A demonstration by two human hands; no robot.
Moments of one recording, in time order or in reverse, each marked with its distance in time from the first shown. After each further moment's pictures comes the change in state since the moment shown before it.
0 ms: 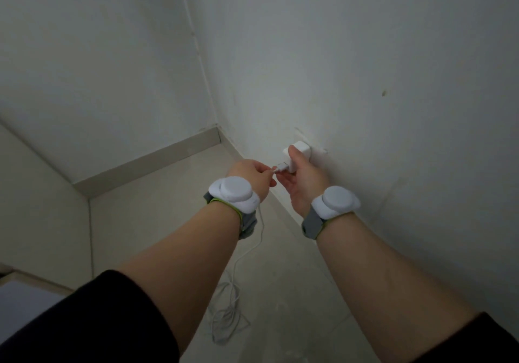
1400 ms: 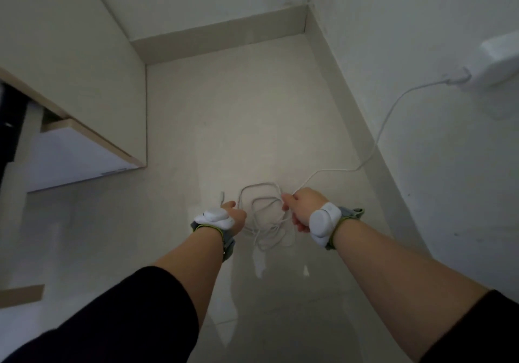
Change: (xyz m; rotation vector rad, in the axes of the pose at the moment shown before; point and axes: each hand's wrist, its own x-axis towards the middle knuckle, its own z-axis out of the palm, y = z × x) left_hand -0.086 -0.302 0.026 -0.020 -0.207 -0.943; right_hand 0.005 0.228 -0.052 -1.510 -0.518 0.445
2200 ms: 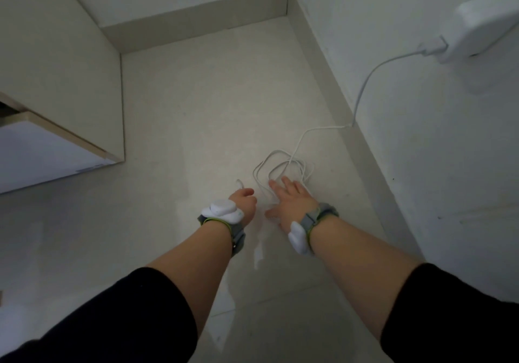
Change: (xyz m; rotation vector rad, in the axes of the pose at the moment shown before) left_hand -0.007 0.032 0.044 -0.265 -0.010 0.149; right_hand 0.014 0.035 0.008 -0.658 -0.089 -0.152
